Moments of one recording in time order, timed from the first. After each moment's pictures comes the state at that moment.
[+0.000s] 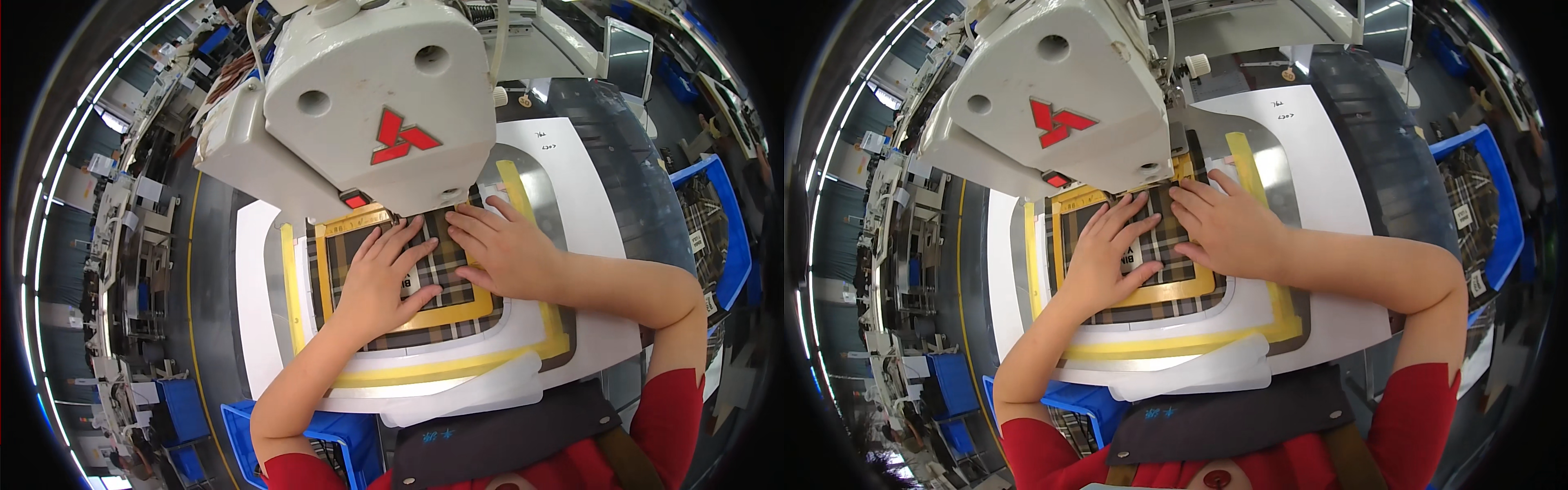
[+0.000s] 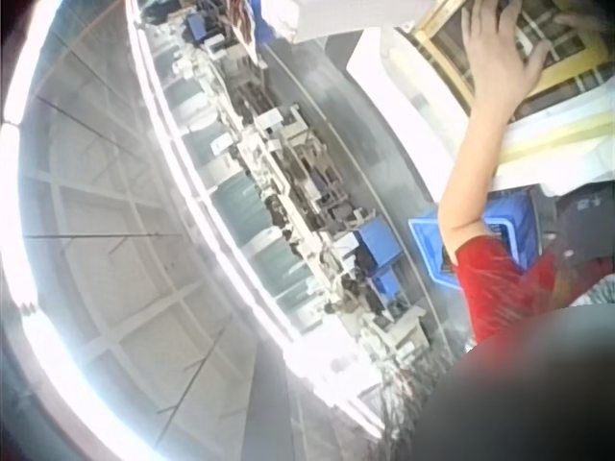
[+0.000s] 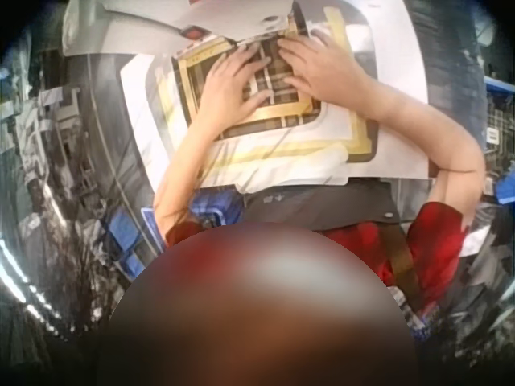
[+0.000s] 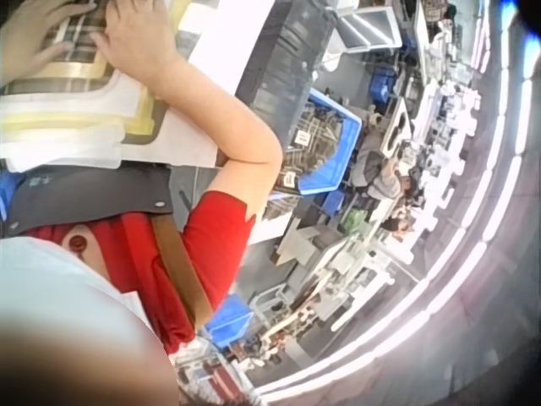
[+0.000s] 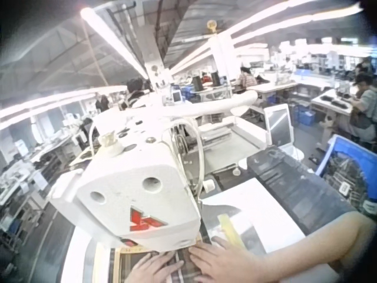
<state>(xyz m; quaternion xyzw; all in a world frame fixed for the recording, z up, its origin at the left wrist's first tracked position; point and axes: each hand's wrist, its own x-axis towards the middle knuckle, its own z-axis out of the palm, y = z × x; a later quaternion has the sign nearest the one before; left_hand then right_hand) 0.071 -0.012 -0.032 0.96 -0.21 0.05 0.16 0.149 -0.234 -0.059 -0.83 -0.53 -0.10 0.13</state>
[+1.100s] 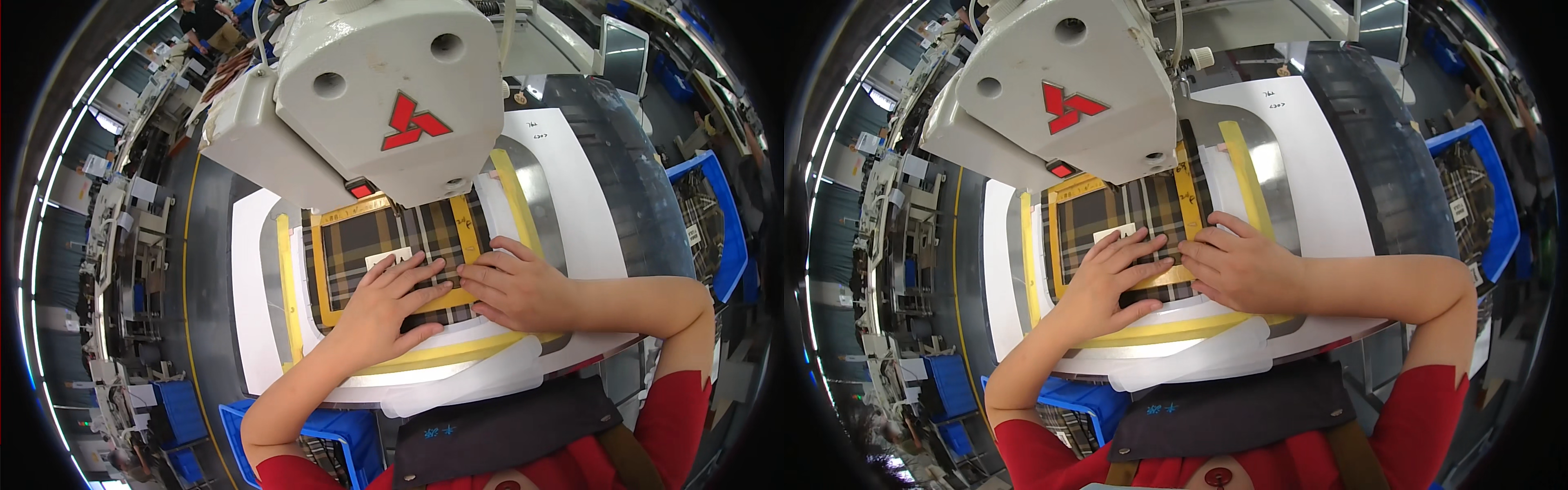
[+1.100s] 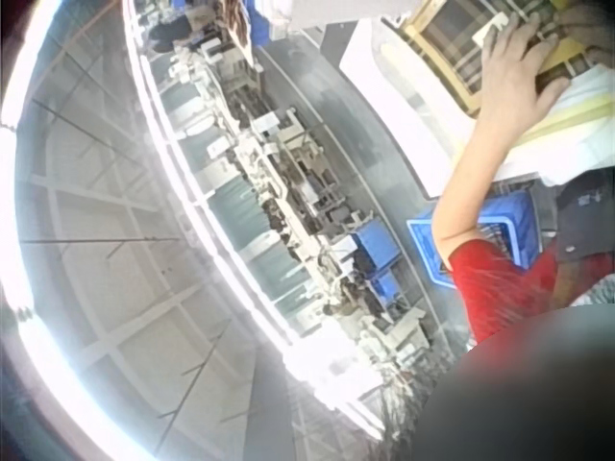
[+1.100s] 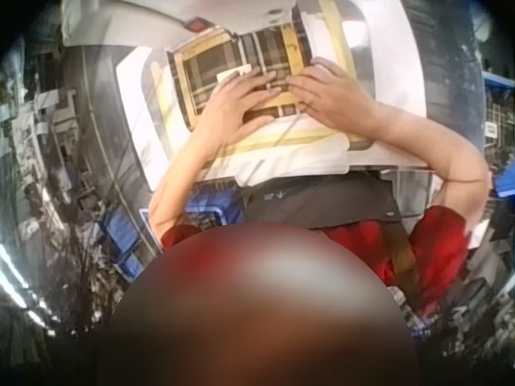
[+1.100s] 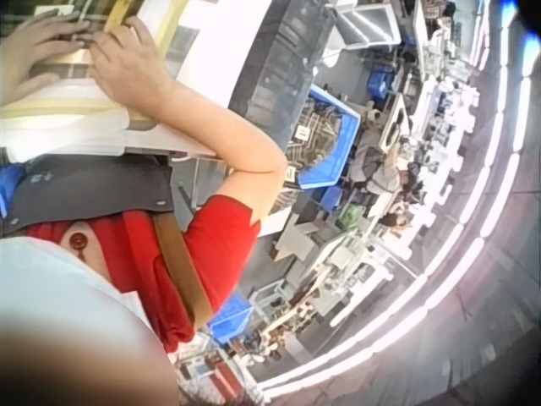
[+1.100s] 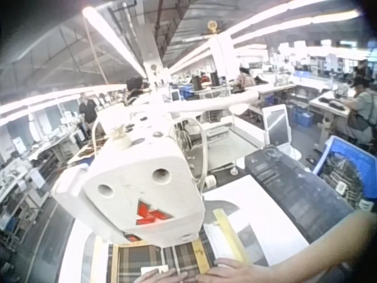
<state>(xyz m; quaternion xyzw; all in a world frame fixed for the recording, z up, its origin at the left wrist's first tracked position) 0.037 -0.007 -0.018 0.94 -0.28 -0.06 0.20 0.109 -0.251 -0.058 -0.76 -0.61 -0.11 0.19</state>
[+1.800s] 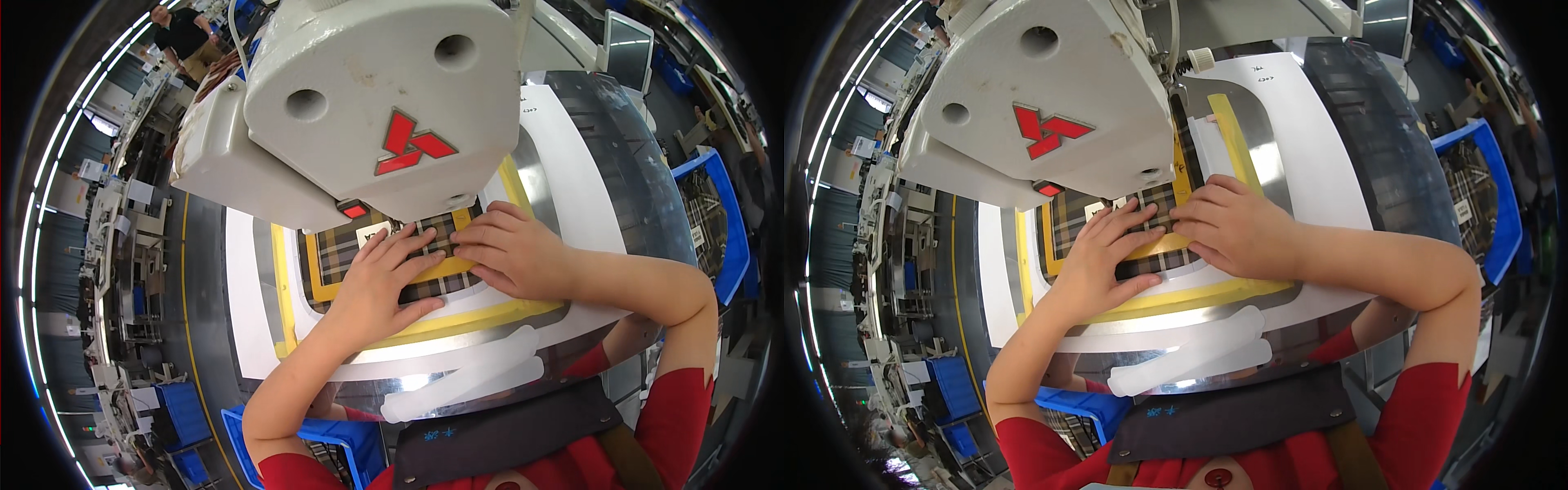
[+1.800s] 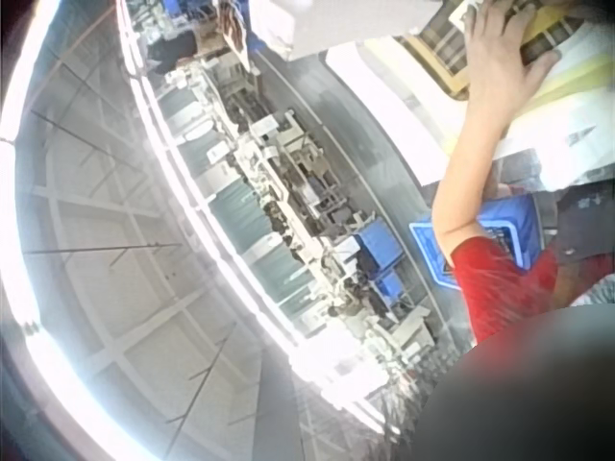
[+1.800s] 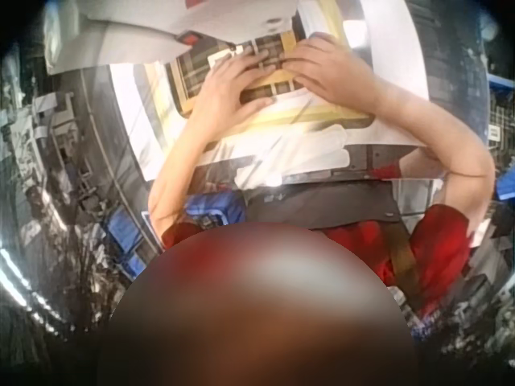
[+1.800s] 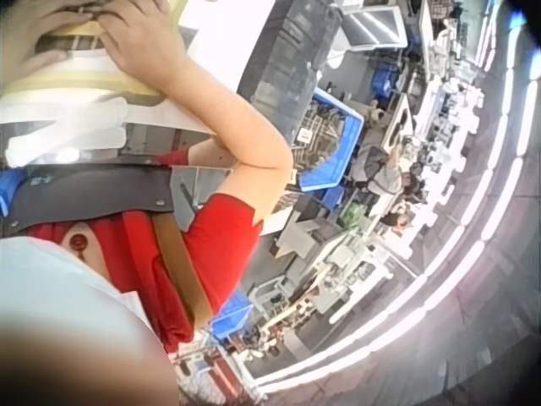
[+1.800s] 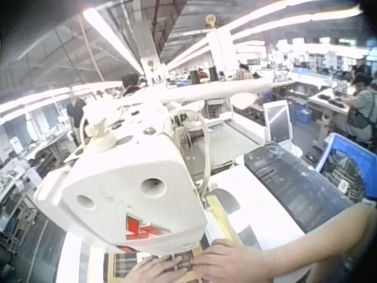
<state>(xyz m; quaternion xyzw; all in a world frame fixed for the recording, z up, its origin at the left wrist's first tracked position) 0.061 0.026 -0.007 0.95 -0.25 -0.01 0.21 0.144 -0.213 -0.047 -0.75 -0.59 -0.10 0.27</state>
